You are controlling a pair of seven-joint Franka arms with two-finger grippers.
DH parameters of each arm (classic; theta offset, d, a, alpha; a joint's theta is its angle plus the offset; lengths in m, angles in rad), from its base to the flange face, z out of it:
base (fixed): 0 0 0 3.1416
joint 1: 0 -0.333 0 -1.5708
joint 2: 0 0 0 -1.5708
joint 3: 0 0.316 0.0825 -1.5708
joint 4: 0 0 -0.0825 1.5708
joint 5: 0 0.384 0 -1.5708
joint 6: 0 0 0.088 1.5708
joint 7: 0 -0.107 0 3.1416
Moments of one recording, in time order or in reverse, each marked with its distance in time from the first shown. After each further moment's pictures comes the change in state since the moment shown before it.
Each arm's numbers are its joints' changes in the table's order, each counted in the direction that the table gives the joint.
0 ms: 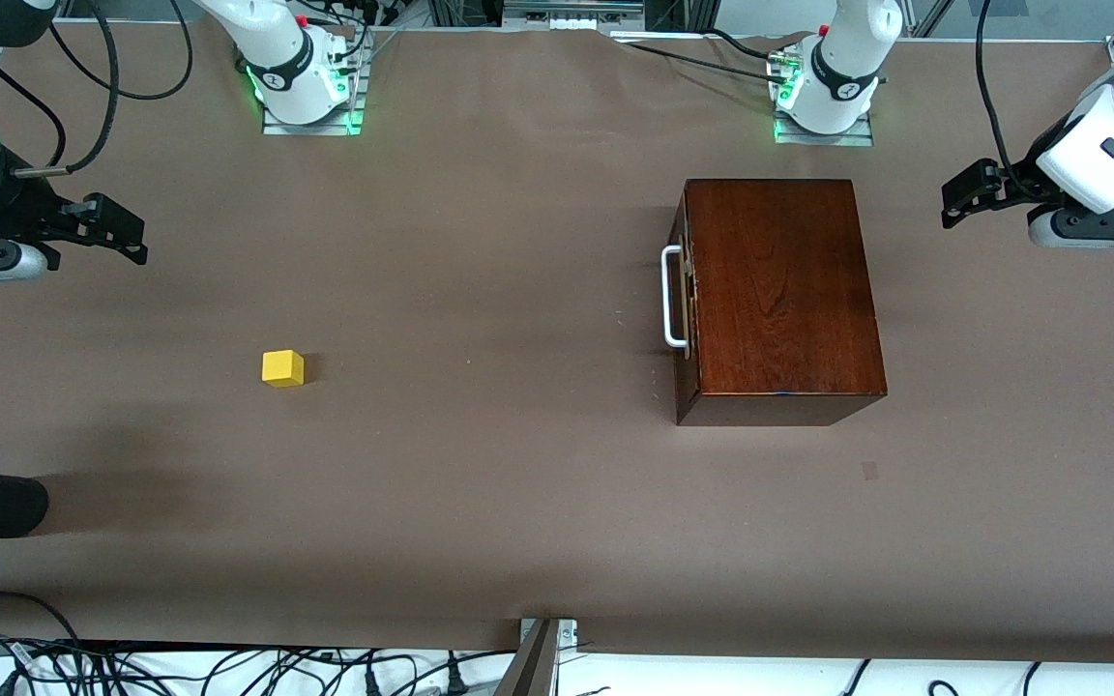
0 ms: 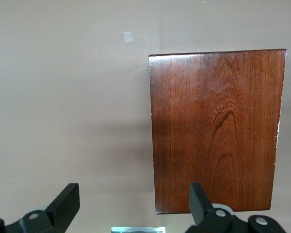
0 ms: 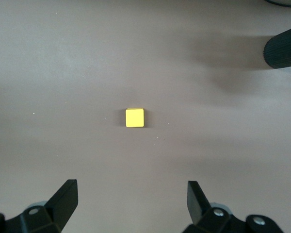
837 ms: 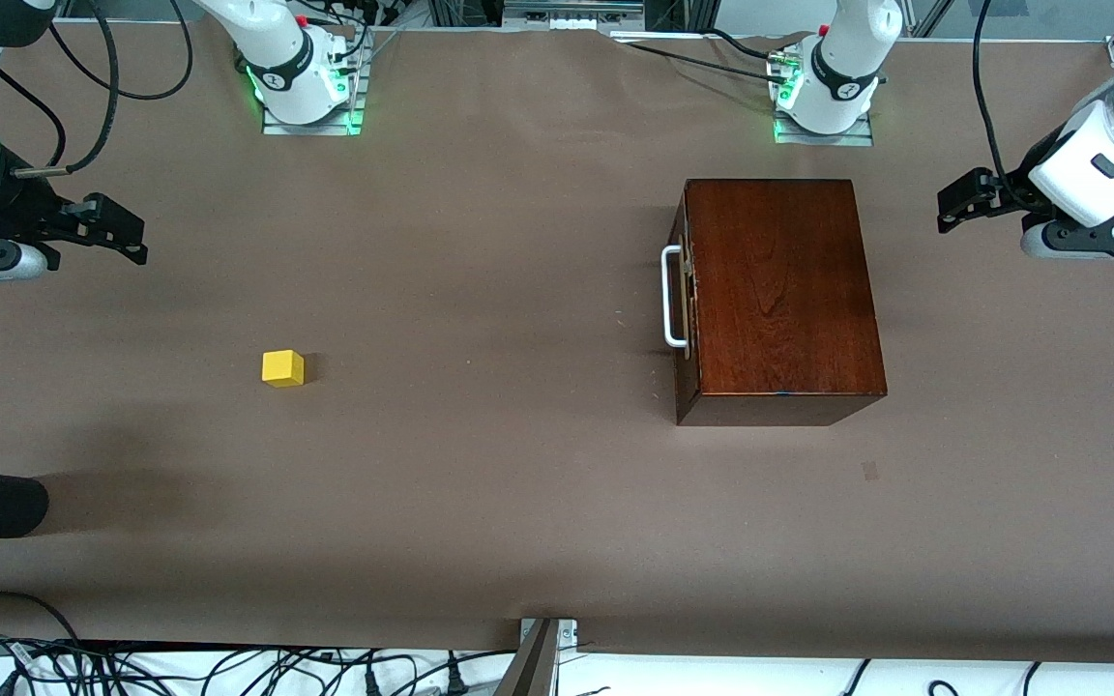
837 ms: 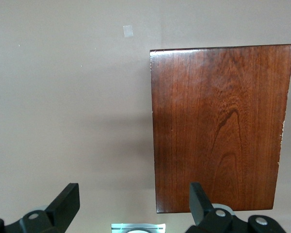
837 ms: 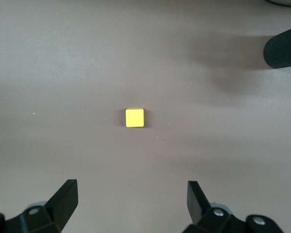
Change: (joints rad) left arm -0.001 -0.024 0.003 0.000 0.000 0.008 0.000; right arm 0.000 0.000 0.000 0.000 0.000 0.000 0.000
